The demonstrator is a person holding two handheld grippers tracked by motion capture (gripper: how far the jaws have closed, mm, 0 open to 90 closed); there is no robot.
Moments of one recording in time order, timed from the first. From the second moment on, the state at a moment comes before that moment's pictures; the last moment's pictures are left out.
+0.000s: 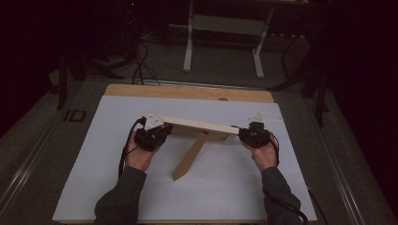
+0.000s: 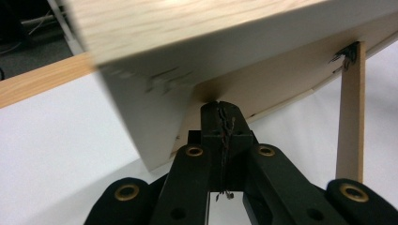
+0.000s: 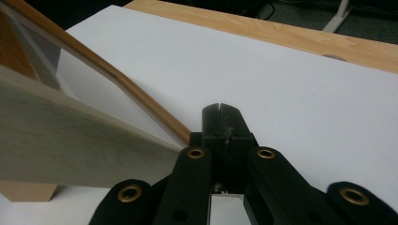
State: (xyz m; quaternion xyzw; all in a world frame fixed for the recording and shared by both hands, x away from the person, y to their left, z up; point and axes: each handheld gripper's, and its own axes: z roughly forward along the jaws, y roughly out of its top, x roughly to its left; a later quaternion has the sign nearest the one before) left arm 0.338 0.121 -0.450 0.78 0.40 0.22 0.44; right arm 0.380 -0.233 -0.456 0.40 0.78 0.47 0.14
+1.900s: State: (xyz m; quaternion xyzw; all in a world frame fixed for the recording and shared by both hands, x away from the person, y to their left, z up) left arm 0.336 0.052 -0.429 0.81 0.33 0.19 0.45; right arm 0.362 -0.222 -0.456 0.37 0.79 0.47 0.14
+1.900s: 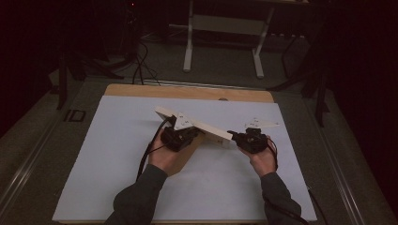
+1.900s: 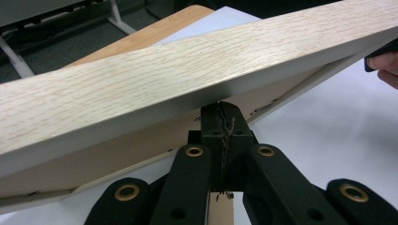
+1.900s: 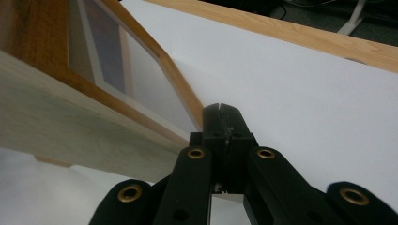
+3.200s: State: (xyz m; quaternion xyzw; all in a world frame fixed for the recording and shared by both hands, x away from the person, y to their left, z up) left arm 0.352 0.044 -0.443 0.81 0.35 0.17 0.43; right arm 0.346 -0.206 -0.459 0.33 0.81 0.47 0.12
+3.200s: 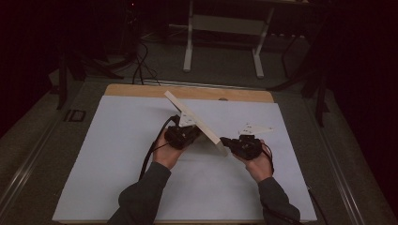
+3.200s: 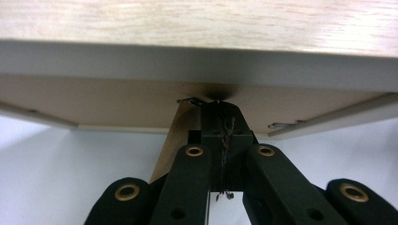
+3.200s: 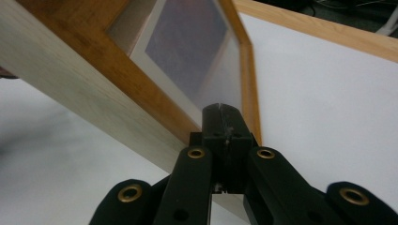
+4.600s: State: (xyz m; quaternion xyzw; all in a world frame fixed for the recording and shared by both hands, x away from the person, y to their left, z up) left arm 0.370 0.056 -0.457 0.80 0.36 0.12 0.47; right arm 0.332 -0.165 -0.459 0.26 0.84 0.47 0.09
